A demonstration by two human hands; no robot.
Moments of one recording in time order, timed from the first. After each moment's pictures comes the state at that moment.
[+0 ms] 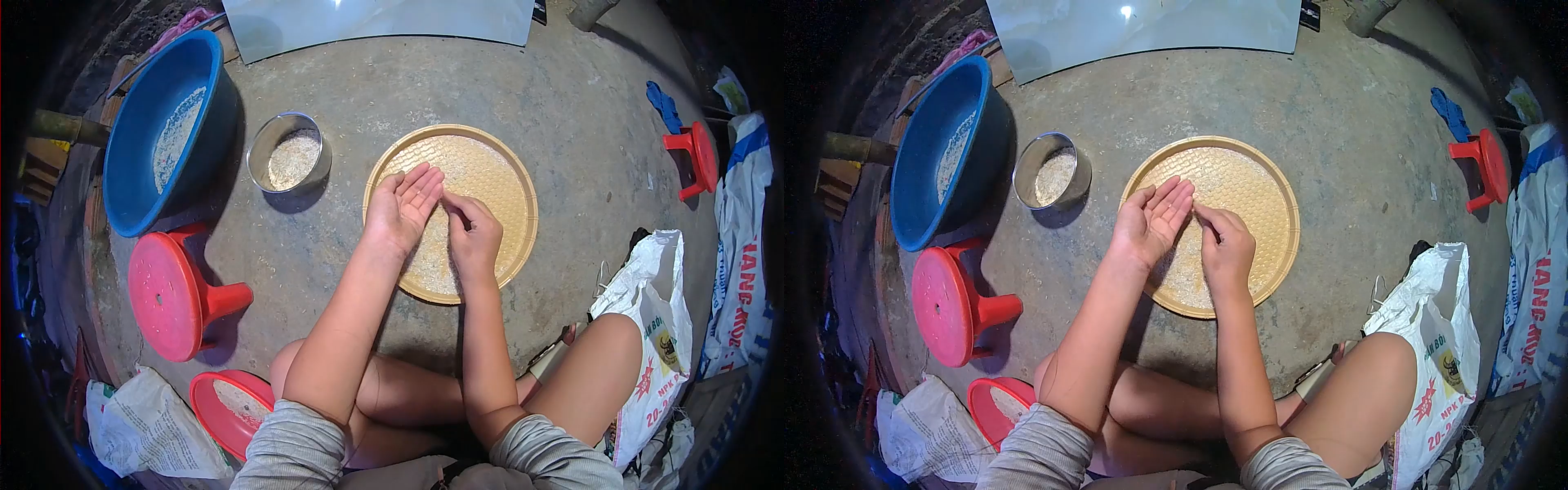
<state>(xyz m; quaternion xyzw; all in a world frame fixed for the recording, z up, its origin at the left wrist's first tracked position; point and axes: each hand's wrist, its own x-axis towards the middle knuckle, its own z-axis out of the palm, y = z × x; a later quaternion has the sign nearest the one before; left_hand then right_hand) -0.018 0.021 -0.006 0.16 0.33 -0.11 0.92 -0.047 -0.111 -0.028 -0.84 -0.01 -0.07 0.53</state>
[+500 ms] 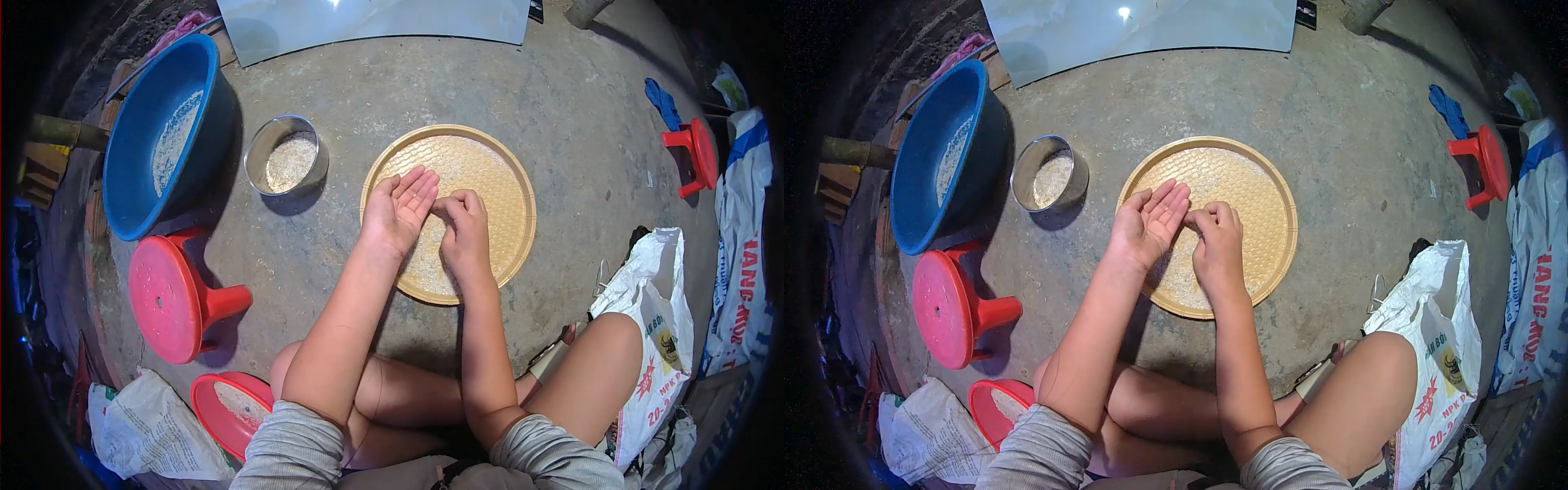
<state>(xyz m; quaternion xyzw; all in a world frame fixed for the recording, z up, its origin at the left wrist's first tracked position) -0.018 0.021 -0.008 0.16 0.35 -0.10 0.92 -0.045 -0.110 -0.028 -0.89 -0.10 -0.08 0.44</state>
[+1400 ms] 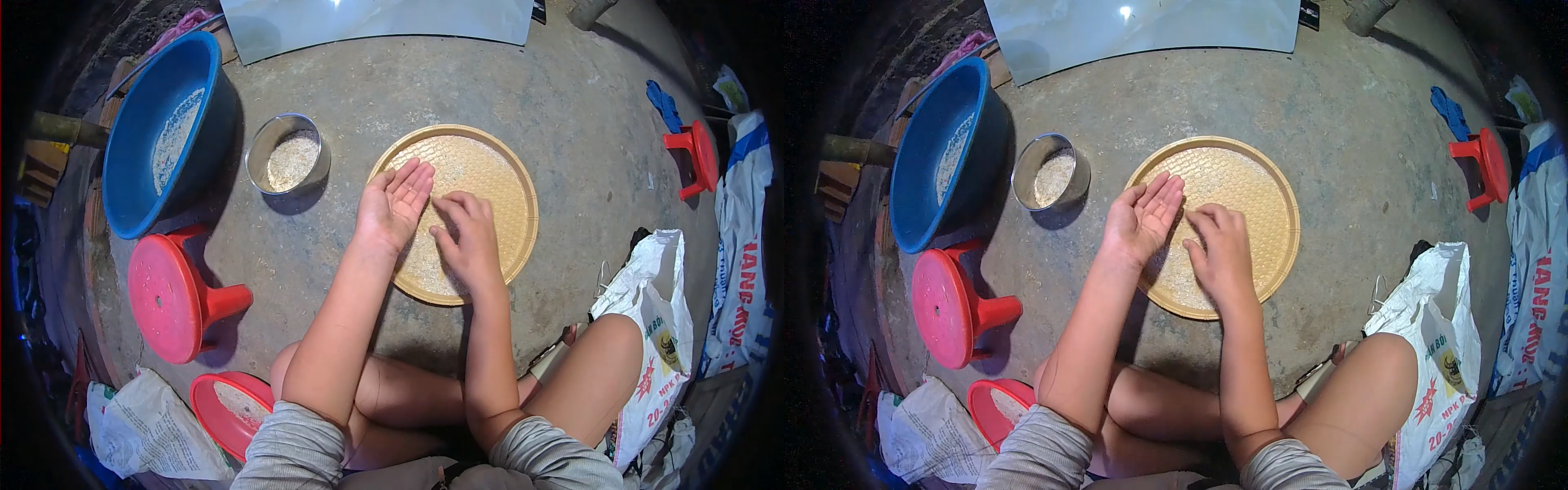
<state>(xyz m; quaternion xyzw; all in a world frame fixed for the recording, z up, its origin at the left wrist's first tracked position) -0.014 0.030 -0.003 0.15 0.34 -0.08 0.92 -0.051 -0.117 0.003 -0.91 -0.15 -0.02 0.39</state>
